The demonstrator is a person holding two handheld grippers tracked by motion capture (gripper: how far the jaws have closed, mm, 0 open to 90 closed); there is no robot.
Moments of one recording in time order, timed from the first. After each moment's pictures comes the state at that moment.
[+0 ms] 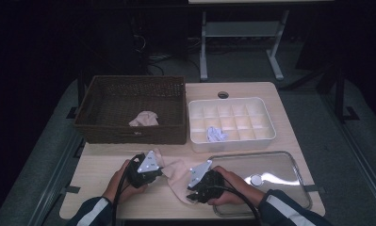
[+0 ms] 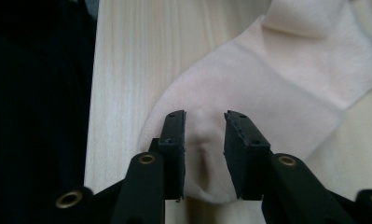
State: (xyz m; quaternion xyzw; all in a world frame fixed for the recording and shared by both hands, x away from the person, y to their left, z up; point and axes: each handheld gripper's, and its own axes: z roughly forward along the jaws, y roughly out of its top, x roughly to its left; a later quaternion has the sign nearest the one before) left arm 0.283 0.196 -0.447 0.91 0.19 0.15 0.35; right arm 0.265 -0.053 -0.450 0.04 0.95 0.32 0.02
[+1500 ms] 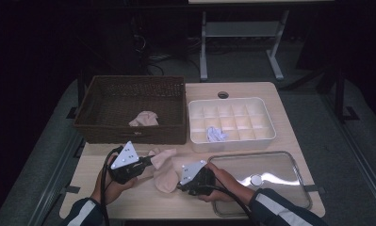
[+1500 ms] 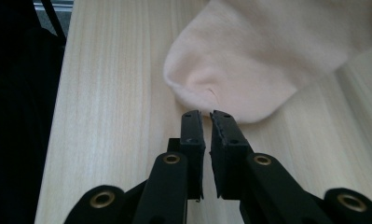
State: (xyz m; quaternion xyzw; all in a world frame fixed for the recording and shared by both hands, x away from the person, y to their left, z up) left arm 0.269 0.222 -0.399 0.84 0.23 0.19 0.45; right arm 0.271 -0.029 -0.451 0.03 0.93 0.35 0.07
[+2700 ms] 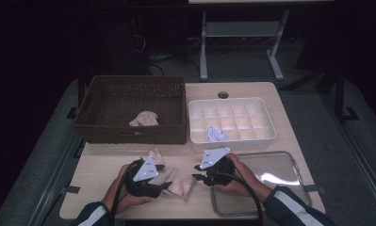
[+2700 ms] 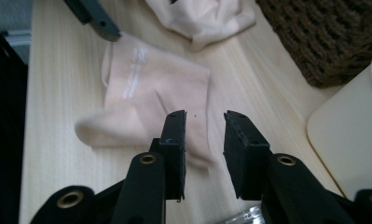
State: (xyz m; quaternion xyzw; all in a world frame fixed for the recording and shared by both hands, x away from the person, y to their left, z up) left arm 0.251 0.197 -0.426 0.89 0.20 0.13 0.38; right arm 0.282 -0.082 -0.422 0.14 0.91 0.38 0.10
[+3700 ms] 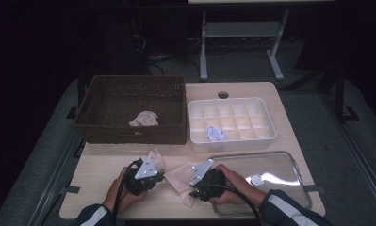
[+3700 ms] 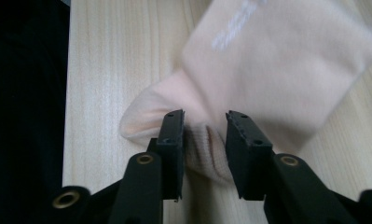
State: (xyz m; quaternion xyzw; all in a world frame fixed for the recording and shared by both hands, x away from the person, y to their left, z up) left arm 0.261 0.197 -0.442 0.89 0.22 0.16 0.36; right arm 0.268 -0.058 -0.452 0.07 0.95 0.30 0.03
